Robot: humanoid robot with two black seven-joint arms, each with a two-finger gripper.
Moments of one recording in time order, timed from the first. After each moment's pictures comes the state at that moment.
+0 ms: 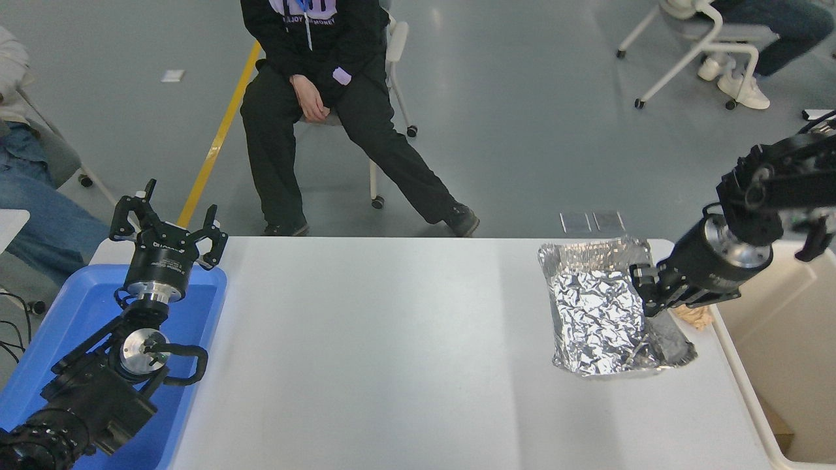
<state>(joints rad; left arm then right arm) -0.60 0.24 -0.90 -0.42 -0.07 -0.58 -0.51 2.15 -0.44 -1.29 1.46 -0.16 0.66 -0.05</state>
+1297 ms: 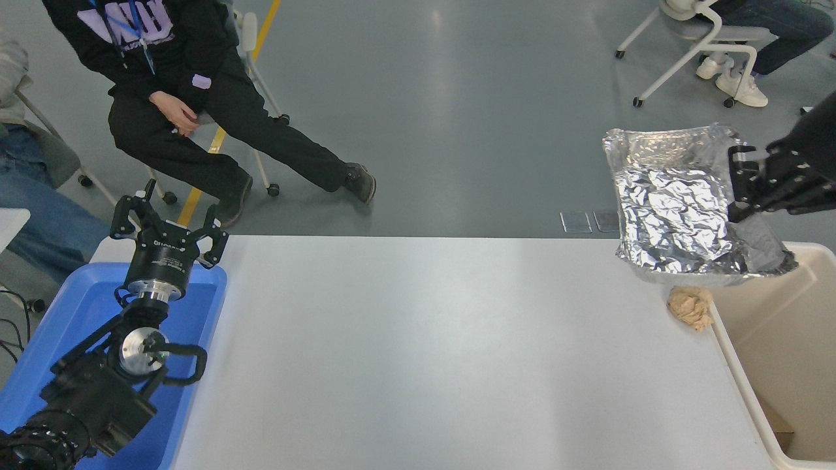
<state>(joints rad) -0.60 0.24 -0.89 -0.42 -0.07 -0.57 -0.51 2.36 -0.63 -1.52 1.32 -0.13 0.79 -0.05</state>
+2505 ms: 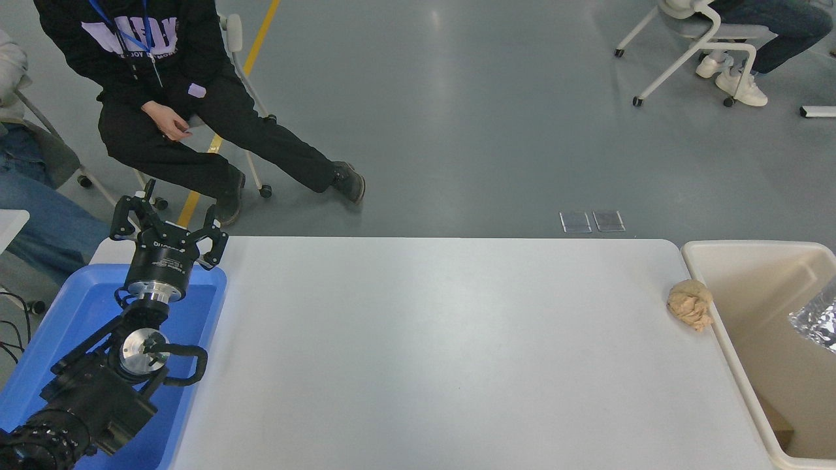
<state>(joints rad) -0.60 0.24 -0.90 -0.42 -0.07 -0.57 -0.51 1.00 -0.85 -0.90 0.62 -0.08 0.01 -0.05</state>
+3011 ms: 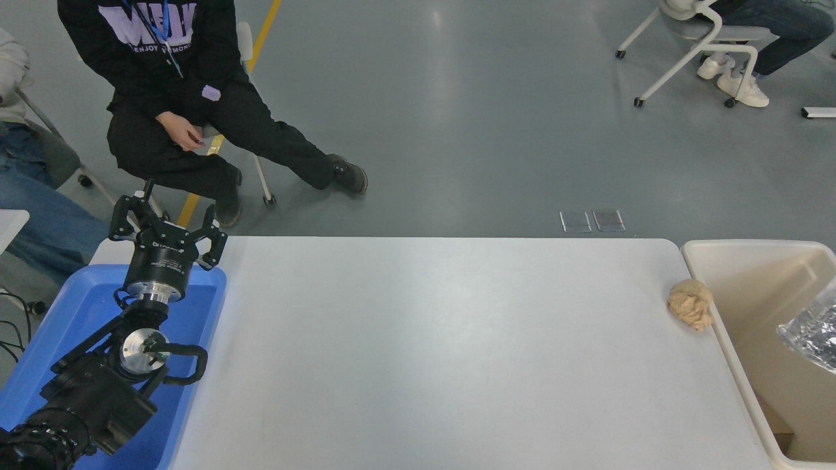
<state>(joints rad) -0.60 0.24 -0.90 -0.42 -0.07 -0.57 -0.52 0.73 -0.63 -0.76 0.22 -0.08 -0.03 -0.05</state>
